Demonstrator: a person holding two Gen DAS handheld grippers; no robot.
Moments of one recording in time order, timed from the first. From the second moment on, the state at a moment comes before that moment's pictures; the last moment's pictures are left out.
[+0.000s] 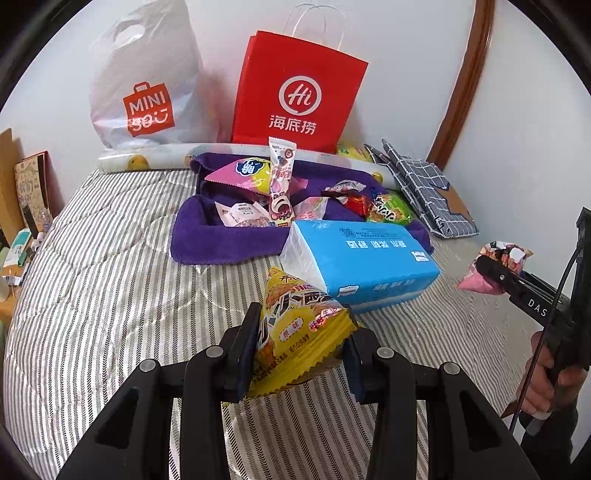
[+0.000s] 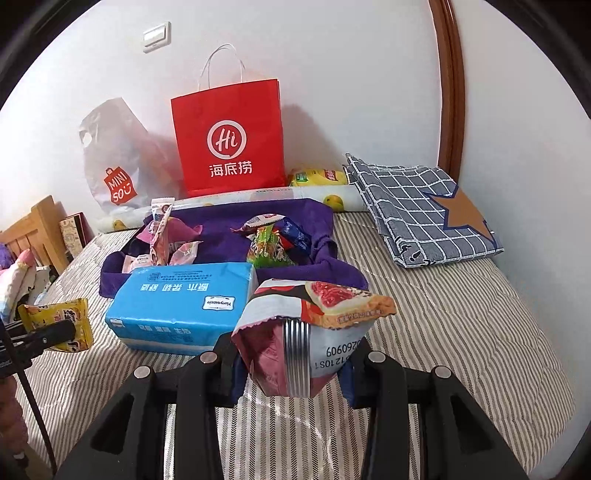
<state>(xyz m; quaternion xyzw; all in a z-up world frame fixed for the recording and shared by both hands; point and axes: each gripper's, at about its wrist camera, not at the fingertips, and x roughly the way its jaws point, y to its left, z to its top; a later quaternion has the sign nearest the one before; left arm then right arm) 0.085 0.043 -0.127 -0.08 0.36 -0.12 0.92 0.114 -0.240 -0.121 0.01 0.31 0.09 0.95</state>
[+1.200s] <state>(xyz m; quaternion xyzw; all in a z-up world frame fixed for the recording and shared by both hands) 0.090 0.039 -0.118 -0.09 0.35 -0.13 0.92 0.114 -0.222 -0.108 0.00 0.29 0.11 0.95</state>
